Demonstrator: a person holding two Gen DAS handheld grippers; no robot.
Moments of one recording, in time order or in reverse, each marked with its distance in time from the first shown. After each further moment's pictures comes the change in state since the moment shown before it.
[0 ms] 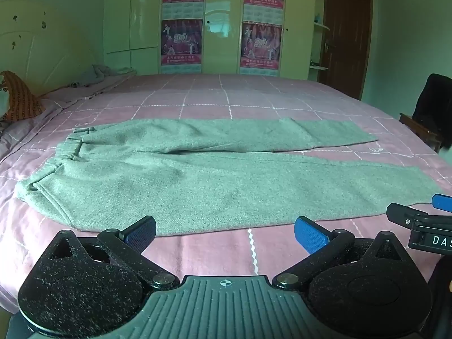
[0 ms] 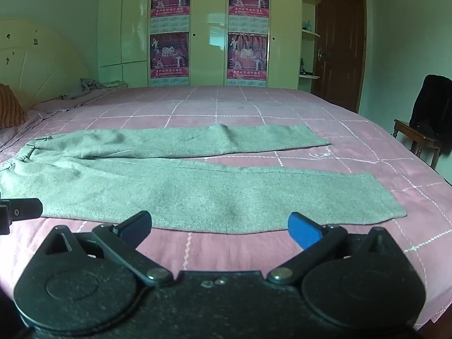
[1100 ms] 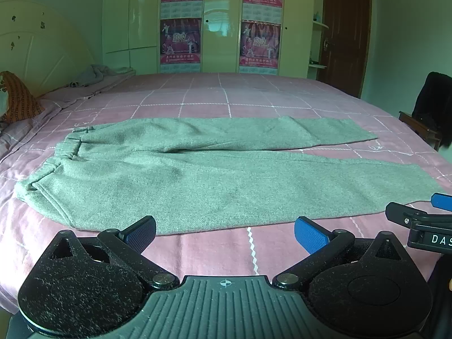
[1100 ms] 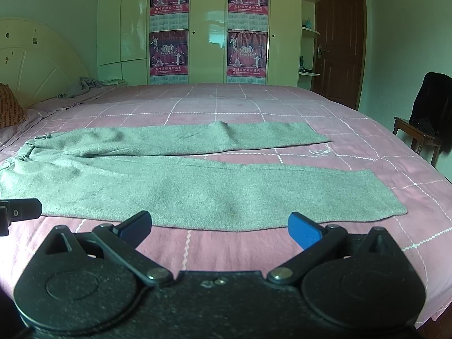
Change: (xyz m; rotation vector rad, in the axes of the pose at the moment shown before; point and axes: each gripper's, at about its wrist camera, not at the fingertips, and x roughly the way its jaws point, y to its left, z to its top) left arm 0.000 -0.002 -0.001 0.007 0.002 0.003; right arm 0.003 0.001 -0.001 0.000 0.010 -0.002
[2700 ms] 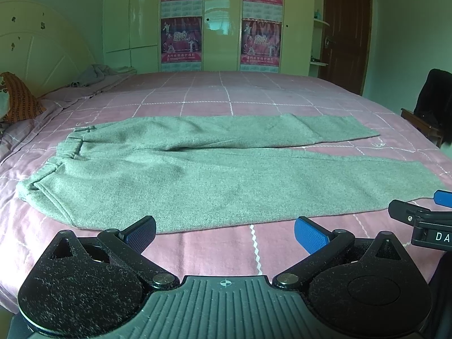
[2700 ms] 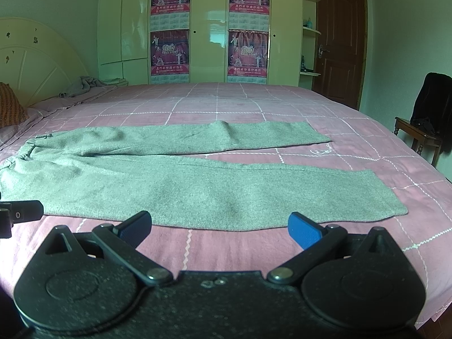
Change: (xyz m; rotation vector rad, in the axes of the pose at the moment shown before) left arm 0.002 0.000 0.000 0.007 0.010 0.008; right arm 0.000 0.001 -0.001 -0.003 0.002 0.001
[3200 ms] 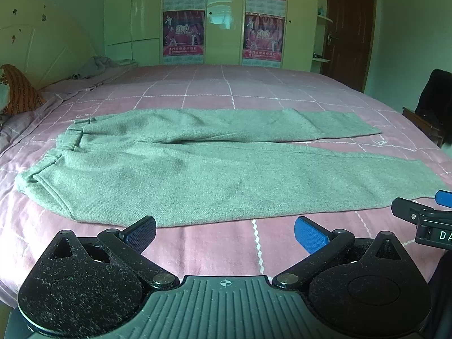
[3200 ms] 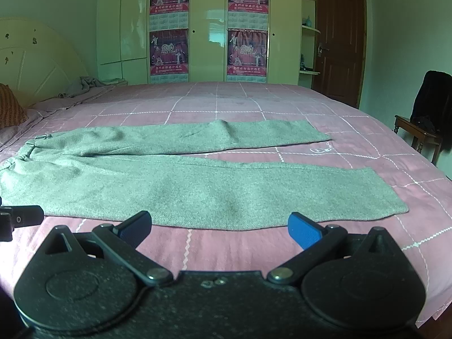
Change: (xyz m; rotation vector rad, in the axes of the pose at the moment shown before) left arm 0.005 0.004 0.000 -0.017 0.030 -0.002; right arm 0.001 -0.001 0.001 0.008 0.004 0.005
